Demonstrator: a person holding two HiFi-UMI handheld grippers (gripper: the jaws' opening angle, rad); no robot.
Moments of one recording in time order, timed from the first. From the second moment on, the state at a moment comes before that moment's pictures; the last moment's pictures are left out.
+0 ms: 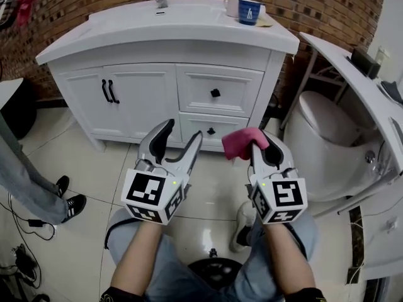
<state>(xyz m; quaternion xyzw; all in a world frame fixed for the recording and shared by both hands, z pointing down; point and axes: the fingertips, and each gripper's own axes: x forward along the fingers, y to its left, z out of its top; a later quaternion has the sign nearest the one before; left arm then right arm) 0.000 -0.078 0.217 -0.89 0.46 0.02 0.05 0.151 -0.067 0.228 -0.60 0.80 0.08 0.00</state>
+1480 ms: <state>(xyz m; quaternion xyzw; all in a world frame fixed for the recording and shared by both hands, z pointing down) -0.001 -0.092 0.227 -0.89 0.45 0.01 0.07 0.113 -0.129 0.289 -0.58 0.81 0.05 -0.07</state>
